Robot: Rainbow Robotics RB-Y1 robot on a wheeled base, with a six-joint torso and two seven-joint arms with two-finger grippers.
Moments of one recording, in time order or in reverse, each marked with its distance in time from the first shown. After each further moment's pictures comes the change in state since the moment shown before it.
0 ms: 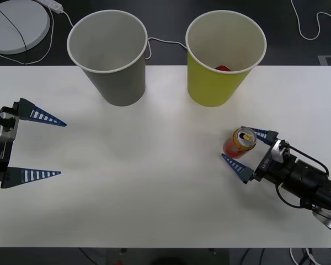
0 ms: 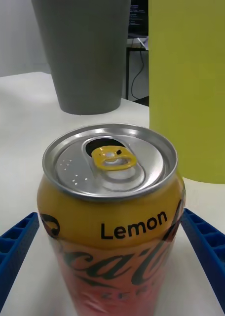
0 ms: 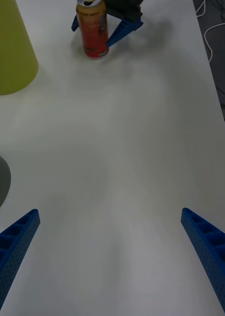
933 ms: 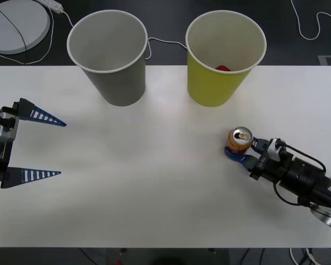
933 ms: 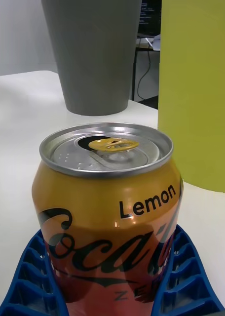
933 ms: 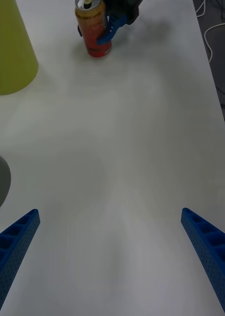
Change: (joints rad) right arm -0.009 -0.004 -0.005 -0.021 0.046 0.005 -0.013; left arm 0.000 0.000 0.000 0.000 0.000 0.000 0.000
